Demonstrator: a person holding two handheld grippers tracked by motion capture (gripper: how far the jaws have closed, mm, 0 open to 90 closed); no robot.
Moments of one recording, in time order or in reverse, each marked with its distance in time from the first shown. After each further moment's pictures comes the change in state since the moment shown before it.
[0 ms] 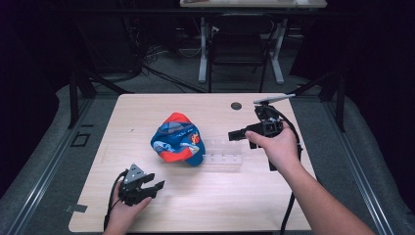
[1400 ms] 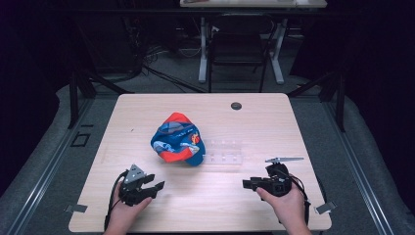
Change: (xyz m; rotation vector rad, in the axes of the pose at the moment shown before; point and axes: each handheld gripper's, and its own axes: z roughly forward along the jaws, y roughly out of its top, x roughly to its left) left arm 0.001 -0.002 0.003 0.014 -0.002 -0.008; right arm -0.069 -0.142 0.038 -0.062 -0.141 -0.032
